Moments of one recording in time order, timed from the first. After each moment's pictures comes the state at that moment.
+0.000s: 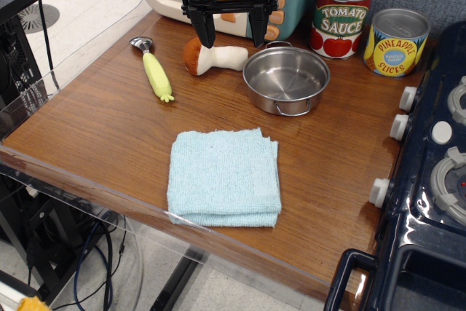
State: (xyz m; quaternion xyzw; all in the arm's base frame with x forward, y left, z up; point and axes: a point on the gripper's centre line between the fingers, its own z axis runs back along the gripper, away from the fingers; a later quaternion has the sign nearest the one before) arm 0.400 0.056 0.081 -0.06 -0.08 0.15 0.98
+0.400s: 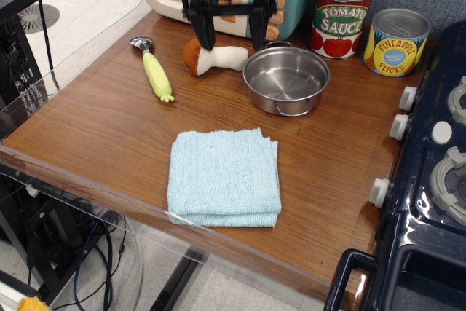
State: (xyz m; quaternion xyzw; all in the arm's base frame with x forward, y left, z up) arm 0.395 0.054 0.064 -0.06 -0.05 0.15 0.99
